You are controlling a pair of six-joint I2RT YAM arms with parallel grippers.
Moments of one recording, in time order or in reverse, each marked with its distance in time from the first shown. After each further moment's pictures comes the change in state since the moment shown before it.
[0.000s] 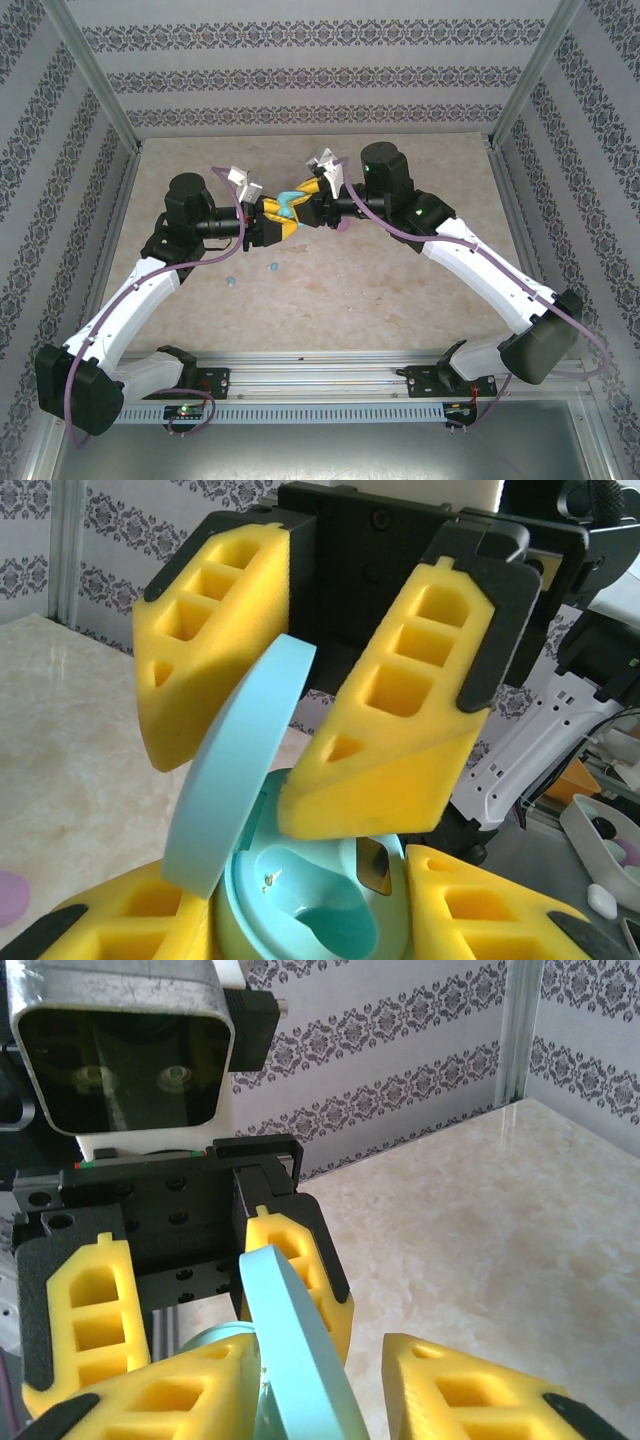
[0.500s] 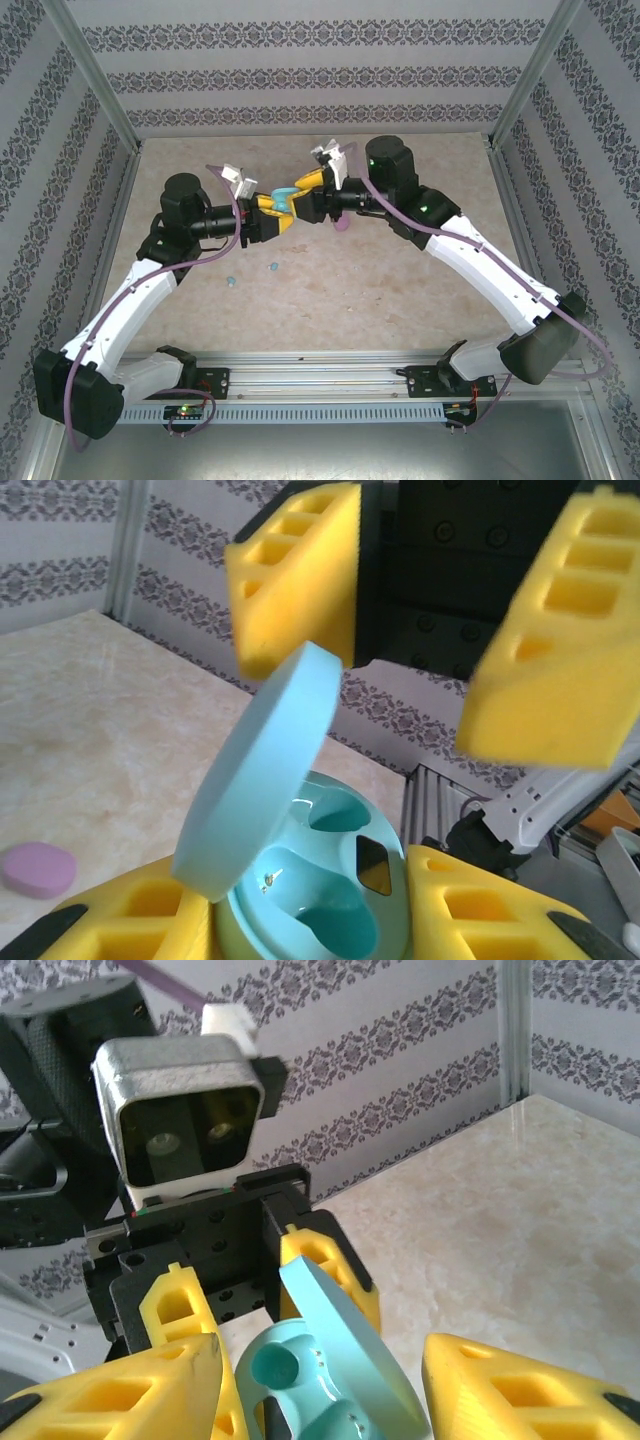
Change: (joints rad) left arm 0.035 -0.027 0.000 -0.042 -0.078 -0.023; right arm -0.026 -0.001 0.055 -0.015 -0.007 0.171
